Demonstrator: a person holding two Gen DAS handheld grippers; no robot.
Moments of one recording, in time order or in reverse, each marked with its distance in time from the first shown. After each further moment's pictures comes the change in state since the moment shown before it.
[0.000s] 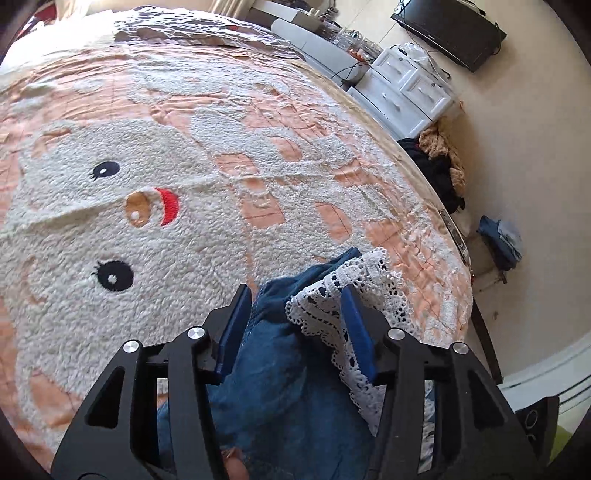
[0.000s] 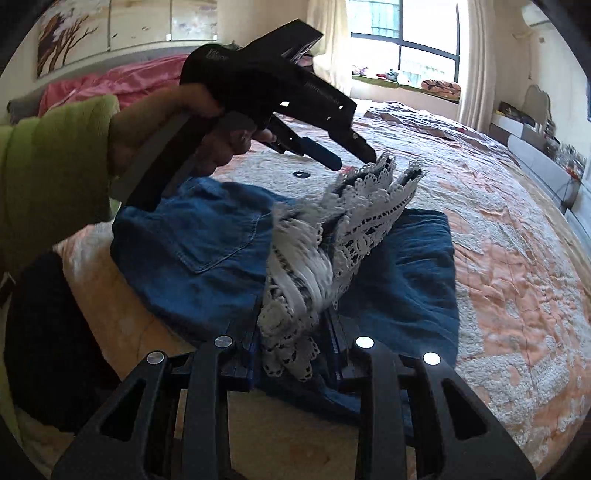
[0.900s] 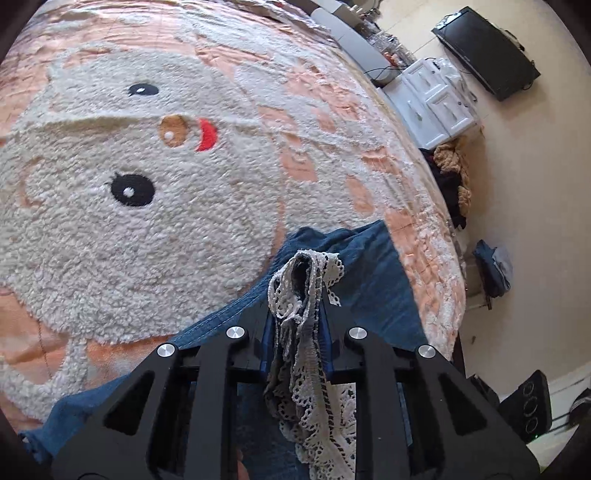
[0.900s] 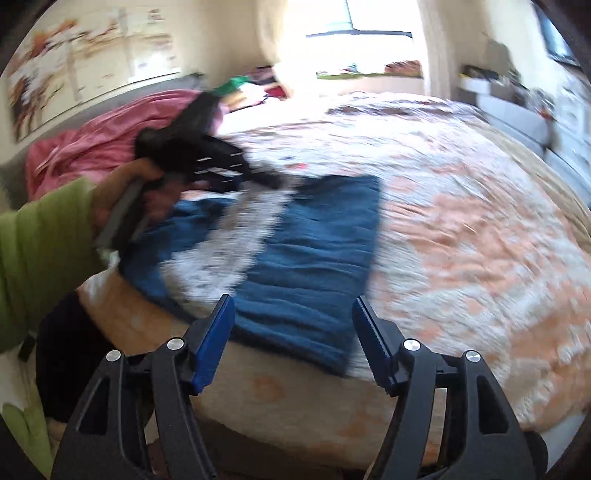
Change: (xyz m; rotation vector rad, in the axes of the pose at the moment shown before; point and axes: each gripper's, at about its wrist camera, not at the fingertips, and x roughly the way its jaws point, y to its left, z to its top) left arm 0.012 0.034 -0.034 -0.190 0.055 0.001; right arm -0.053 -0.062 -0.042 0.279 -0.030 0.002
